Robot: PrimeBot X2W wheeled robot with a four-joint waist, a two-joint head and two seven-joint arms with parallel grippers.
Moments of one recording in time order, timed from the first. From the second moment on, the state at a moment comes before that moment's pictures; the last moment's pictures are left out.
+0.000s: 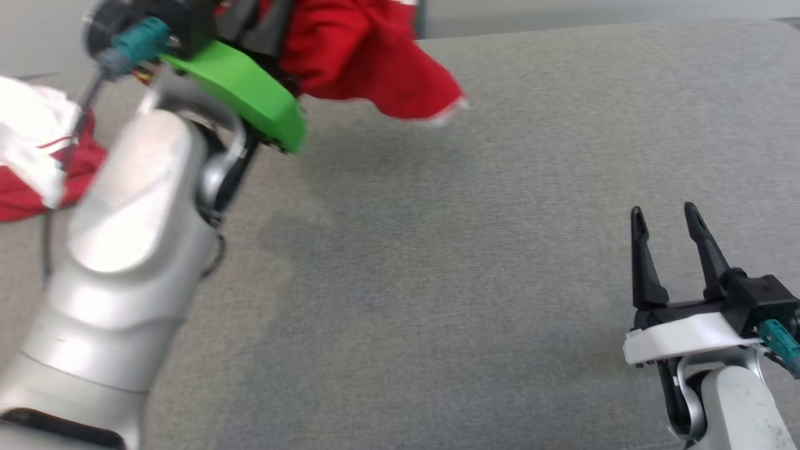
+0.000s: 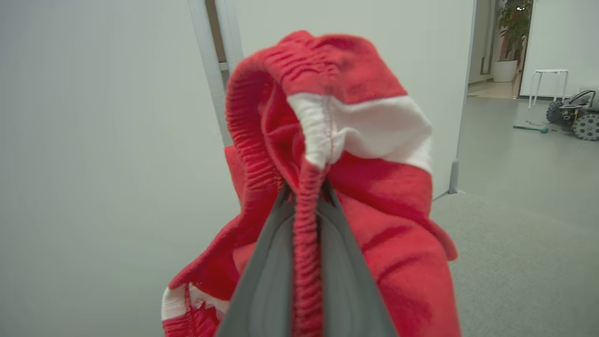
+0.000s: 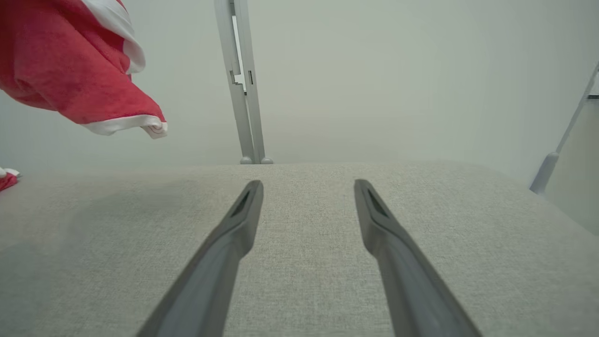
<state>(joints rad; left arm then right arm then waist) -0.99 0.26 -0.57 0.42 -0.54 -0.13 -0.06 -0.13 -0.05 -0.07 0.09 0.07 0.13 -0.26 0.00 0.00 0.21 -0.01</state>
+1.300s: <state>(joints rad) -0.38 0.05 -0.37 0.53 -0.59 -0.07 -0.26 -0.06 -0.05 -0.10 0.11 0.12 0.13 -0.26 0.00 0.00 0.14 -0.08</state>
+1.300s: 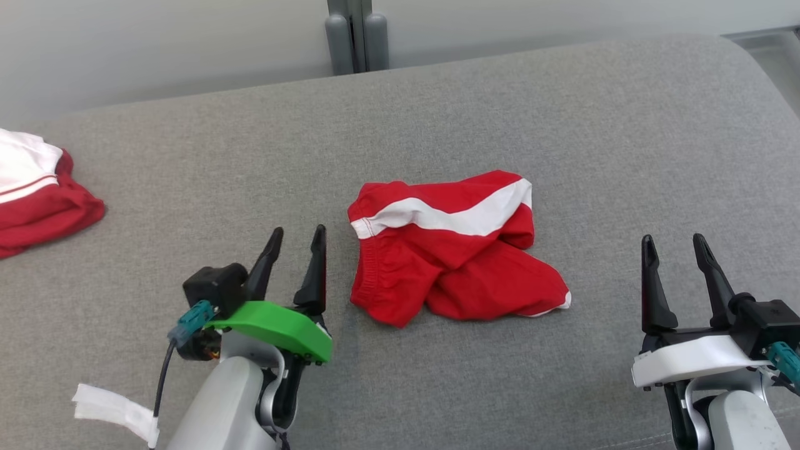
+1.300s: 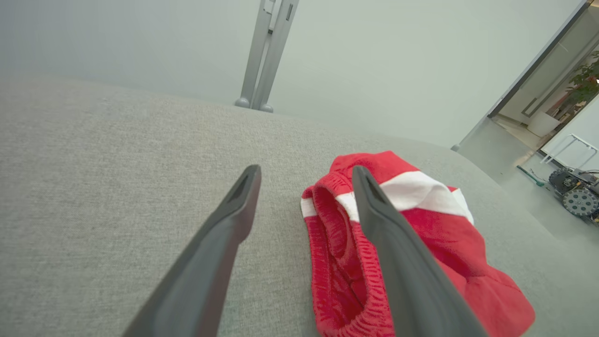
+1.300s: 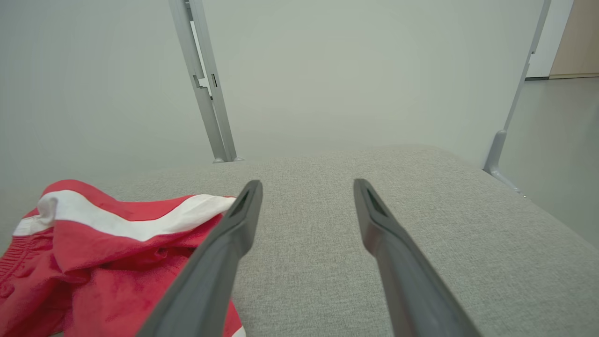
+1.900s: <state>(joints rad) -0.04 0.05 -0.15 0.30 -0.33 0.01 -0.26 0.05 -0.05 -0.09 0.14 0.13 0.13 -0.26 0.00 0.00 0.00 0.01</state>
